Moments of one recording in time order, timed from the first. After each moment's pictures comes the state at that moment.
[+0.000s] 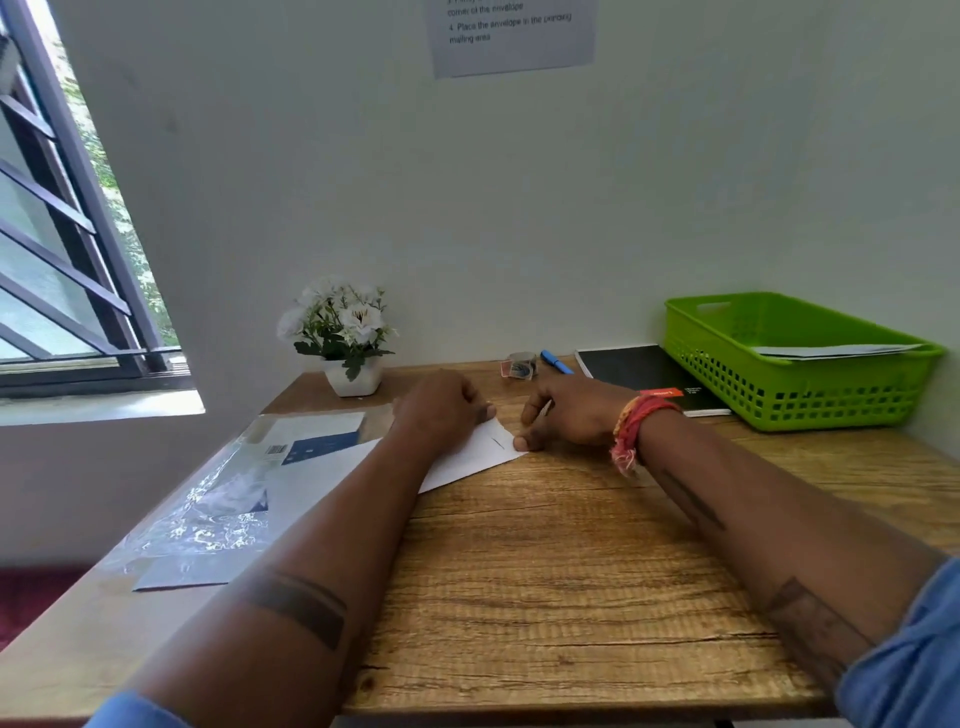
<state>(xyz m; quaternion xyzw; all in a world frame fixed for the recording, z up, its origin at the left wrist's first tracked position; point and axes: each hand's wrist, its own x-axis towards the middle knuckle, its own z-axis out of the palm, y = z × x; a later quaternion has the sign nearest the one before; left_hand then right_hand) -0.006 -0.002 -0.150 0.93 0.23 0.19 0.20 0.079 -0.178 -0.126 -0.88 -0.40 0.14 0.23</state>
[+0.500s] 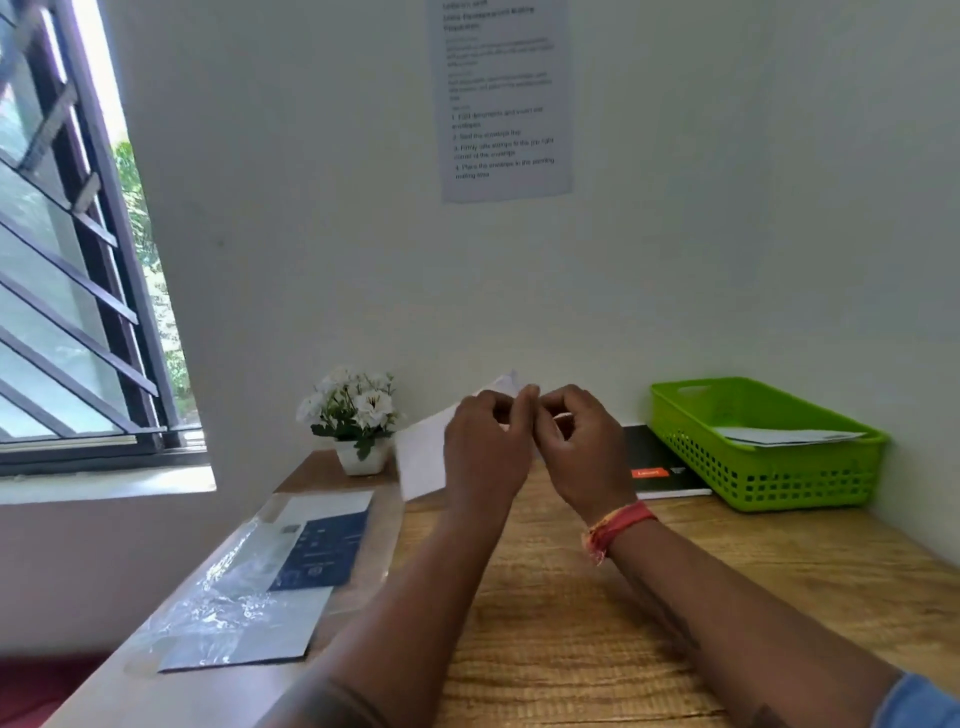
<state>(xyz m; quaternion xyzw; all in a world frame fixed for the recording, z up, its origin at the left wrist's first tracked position) -0.025 -0.092 -0.099 0.80 0.16 0.50 0.30 0.047 -0.181 -0.116 -0.66 -0.37 -0.28 0.60</state>
